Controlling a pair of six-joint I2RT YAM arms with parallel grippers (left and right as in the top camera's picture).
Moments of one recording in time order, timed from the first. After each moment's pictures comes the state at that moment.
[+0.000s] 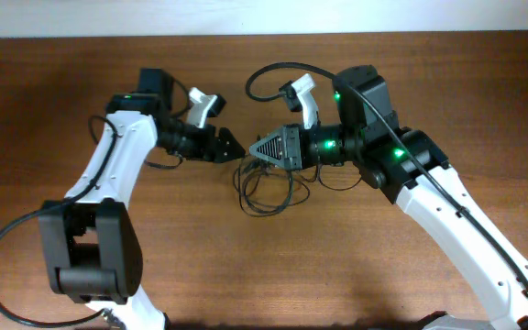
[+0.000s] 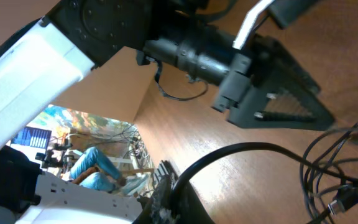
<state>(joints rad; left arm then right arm) -0.06 1.86 1.45 -1.00 0.74 0.23 0.49 1.50 1.37 -0.50 -0.85 0.54</state>
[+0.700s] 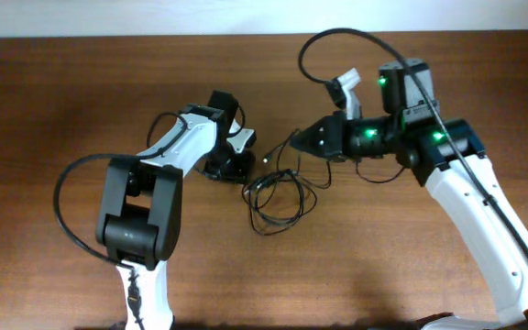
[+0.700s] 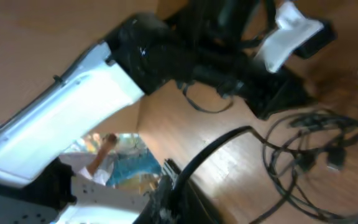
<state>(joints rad) -0.27 2.11 1.45 -0.93 0.32 0.01 0.27 1.50 1.37 -0.74 -0.95 0.51</state>
